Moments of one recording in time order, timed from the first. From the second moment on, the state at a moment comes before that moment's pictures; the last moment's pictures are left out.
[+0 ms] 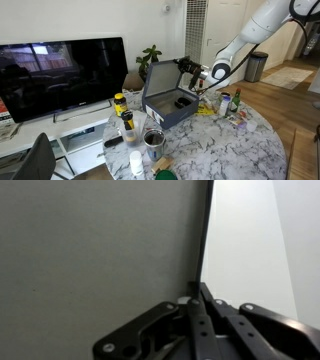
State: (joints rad) arm -0.20 0.63 -0.04 -1.87 2.50 1.74 -1.40
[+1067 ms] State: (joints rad) arm -0.09 0.43 -0.14 -2.00 2.37 2.07 -1.36
